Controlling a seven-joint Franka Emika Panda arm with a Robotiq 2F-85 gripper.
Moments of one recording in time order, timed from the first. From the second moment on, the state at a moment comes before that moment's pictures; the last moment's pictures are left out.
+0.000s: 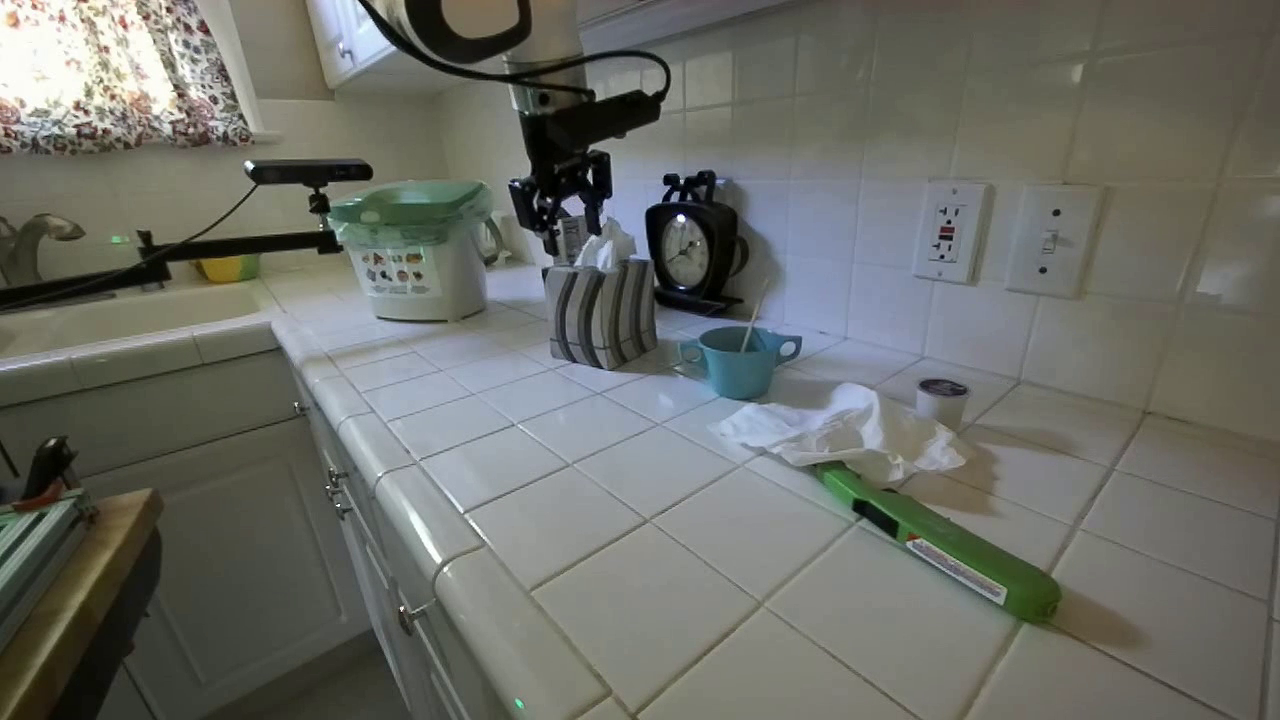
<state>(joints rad) 0.06 0.29 0.19 -1.92 0.20 2.45 -1.78</state>
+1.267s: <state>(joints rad) 0.07 -0.05 0.09 -2.16 -0.15 2.20 -0.84</state>
